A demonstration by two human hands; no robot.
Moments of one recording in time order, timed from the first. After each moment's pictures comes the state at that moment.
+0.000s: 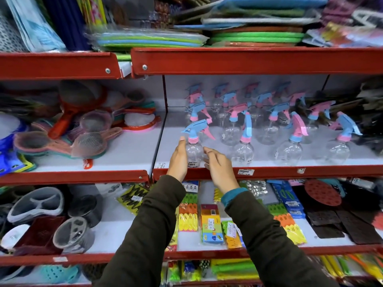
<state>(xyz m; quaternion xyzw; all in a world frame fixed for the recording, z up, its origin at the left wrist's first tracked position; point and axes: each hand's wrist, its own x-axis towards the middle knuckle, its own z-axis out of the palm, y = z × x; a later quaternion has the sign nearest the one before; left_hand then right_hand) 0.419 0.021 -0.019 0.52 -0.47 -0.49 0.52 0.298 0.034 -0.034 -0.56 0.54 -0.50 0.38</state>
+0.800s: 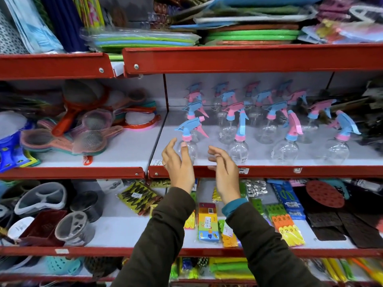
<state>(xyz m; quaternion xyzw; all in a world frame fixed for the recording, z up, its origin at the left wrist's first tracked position) 0.382 0.063 -0.020 0.58 -0.45 -0.27 0.63 0.271 0.057 -0.049 -0.53 0.48 -0.61 0.35</state>
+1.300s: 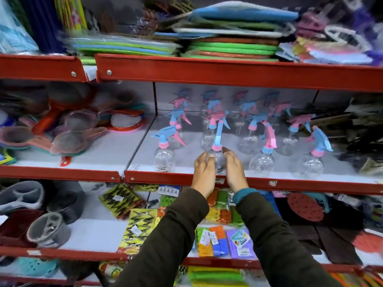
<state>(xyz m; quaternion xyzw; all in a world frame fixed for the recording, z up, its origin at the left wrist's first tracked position) 0.264 0.048 -0.015 0.55 -0.53 -0.43 0.49 0.168 0.008 -0.033 -0.52 0.56 -0.52 0.38</state>
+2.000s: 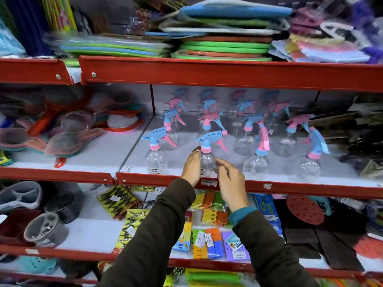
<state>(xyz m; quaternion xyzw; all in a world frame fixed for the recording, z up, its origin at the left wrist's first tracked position) 0.270 -0.040 -0.067 0.52 -0.44 -0.52 0.51 0.146 0.036 -0.038 -0.59 0.57 -0.50 0.29</state>
